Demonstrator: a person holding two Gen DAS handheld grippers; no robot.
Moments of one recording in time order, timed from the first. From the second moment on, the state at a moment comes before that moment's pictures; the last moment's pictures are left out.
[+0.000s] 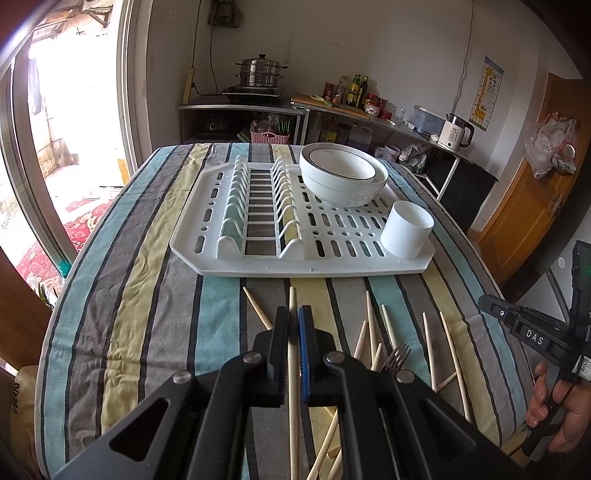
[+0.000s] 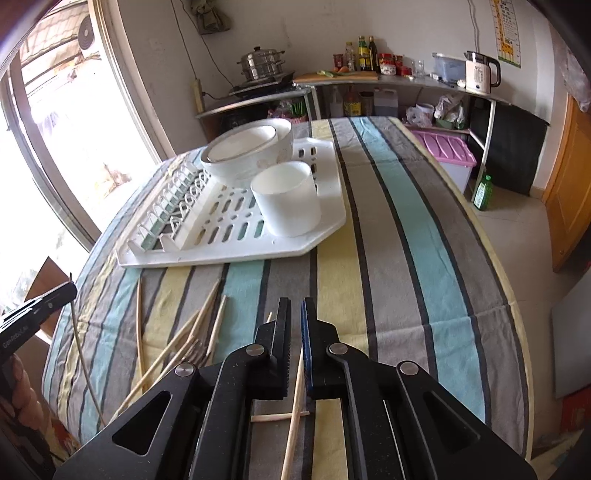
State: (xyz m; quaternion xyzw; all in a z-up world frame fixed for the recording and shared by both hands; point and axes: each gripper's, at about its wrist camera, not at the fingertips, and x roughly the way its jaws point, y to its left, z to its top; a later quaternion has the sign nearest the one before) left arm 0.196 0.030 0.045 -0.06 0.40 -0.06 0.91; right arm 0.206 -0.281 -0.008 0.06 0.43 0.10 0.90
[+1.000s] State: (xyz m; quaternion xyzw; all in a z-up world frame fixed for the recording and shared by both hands) left arm 0.195 0.040 0.036 -0.07 0.41 -0.07 0.91; right arm 0.234 -0.276 -0.026 0.03 0.48 0.10 0.87
